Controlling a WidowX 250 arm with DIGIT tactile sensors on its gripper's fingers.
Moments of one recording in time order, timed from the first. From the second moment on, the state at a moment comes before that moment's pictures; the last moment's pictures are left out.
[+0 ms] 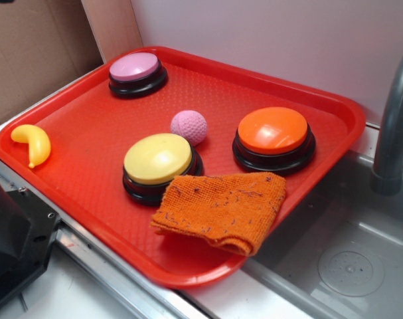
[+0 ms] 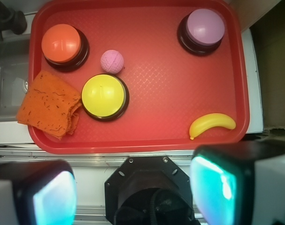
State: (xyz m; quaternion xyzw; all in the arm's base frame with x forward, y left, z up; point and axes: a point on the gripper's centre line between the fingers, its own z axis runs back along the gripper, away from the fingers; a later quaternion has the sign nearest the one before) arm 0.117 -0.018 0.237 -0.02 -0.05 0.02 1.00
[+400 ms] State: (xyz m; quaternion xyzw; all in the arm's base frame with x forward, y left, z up) arm 0.115 -0.019 0.234 -0.02 -0.04 0.01 1.00
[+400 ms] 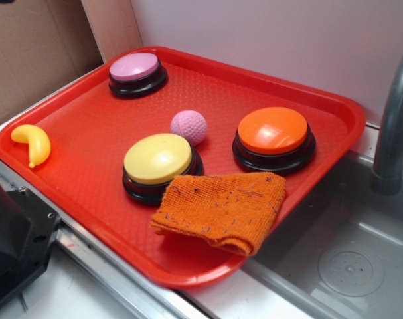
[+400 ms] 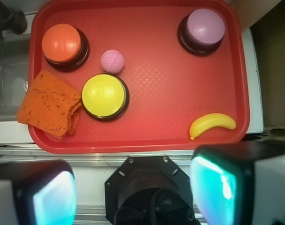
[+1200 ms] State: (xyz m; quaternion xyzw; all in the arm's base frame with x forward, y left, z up) arm 0.186 -0.009 0.179 -0.04 -0.08 -0.01 1.00
